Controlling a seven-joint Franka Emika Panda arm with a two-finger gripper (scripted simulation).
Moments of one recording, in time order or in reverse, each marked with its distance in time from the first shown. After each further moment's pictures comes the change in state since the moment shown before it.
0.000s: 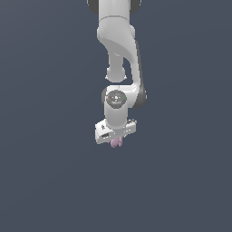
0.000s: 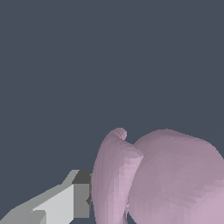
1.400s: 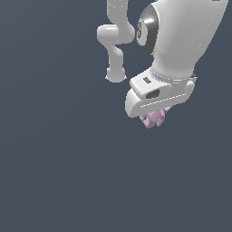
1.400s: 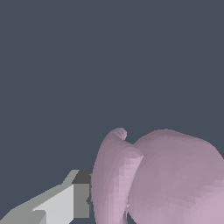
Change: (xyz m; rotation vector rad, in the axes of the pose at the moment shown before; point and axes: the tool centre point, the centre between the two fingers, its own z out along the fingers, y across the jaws) arm 0.078 -0.103 -0.249 -0.001 0.003 -0.001
